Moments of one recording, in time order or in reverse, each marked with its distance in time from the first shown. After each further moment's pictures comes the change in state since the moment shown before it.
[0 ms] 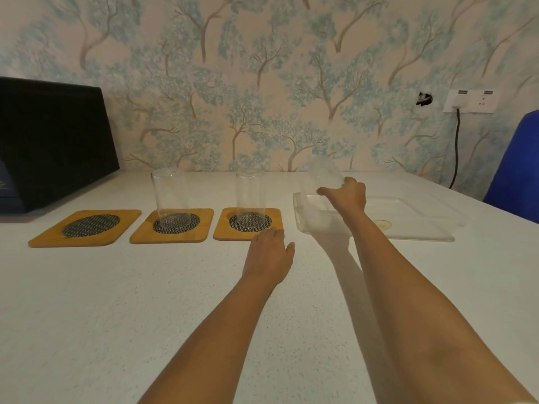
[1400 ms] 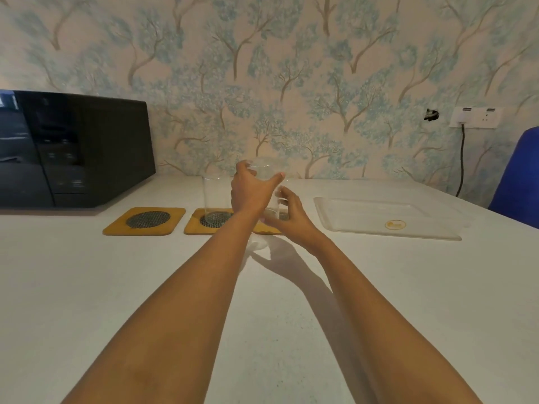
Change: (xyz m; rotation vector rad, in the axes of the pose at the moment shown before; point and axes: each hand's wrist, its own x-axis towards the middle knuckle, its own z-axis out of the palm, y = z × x) left_hand -0.009 -0.035 -0.148 -0.697 0.502 -0.259; right_hand -0.163 -0.063 0.057 0.220 -0.546 -0.431
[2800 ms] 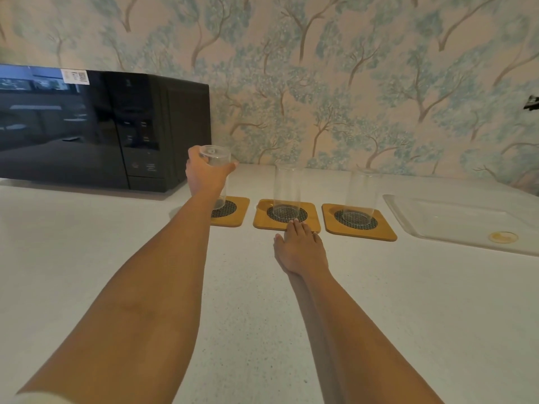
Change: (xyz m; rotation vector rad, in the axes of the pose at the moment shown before) left_hand 0.122 -0.125 -0.163 0.070 0.301 -0.074; right_hand 0.014 -0.018 0.158 -0.765 -0.122 0.121
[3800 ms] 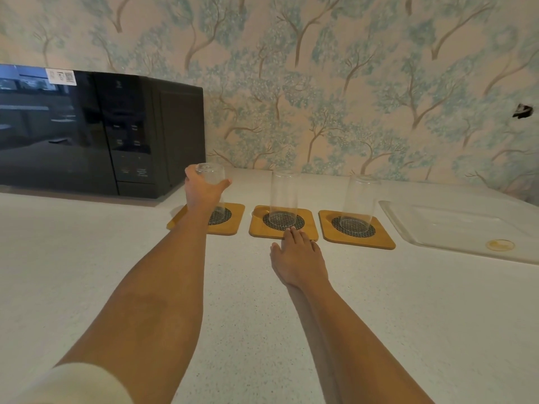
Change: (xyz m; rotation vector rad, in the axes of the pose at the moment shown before) left_hand 0.024 -0.042 0.024 0.057 -0.065 -0.092; right_hand 0.001 0.000 0.002 0.036 0.012 0.019
